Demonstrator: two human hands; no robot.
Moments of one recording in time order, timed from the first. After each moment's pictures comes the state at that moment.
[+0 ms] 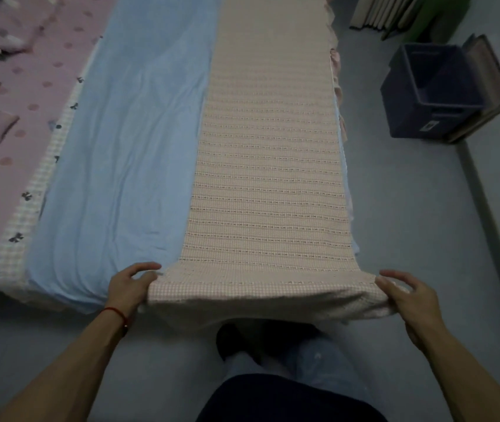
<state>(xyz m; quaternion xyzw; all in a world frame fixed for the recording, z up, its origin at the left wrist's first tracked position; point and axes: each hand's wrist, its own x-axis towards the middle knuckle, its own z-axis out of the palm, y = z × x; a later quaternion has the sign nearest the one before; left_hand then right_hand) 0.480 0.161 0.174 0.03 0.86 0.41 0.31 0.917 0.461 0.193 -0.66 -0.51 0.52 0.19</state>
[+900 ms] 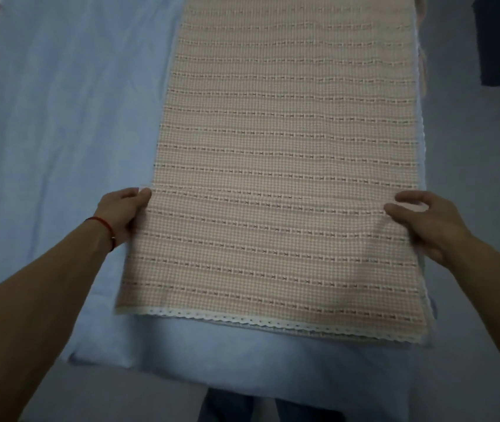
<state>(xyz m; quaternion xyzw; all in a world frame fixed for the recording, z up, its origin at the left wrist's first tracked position) 0.315 0.408 -0.017 -0.06 0.82 0.44 0.38 0.743 0.731 -0.016 -0.64 -0.49 0.58 0.10</state>
